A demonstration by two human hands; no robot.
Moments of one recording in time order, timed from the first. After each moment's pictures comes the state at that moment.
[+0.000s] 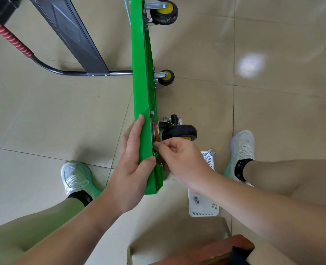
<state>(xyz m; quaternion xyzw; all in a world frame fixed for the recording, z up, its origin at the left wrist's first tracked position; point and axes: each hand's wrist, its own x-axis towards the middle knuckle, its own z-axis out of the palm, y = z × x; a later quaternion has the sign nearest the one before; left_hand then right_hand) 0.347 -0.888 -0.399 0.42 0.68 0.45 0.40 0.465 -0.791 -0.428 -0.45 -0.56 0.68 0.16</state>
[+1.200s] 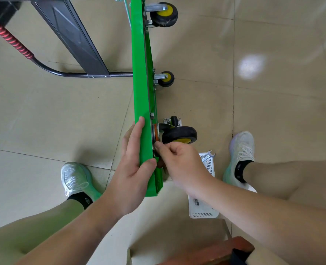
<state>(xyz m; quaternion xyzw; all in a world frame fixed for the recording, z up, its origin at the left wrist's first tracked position) 0.347 -0.888 -0.397 0.42 0.68 0.44 0.40 0.464 -0.796 -0.433 -0.47 -0.60 0.62 0.17</state>
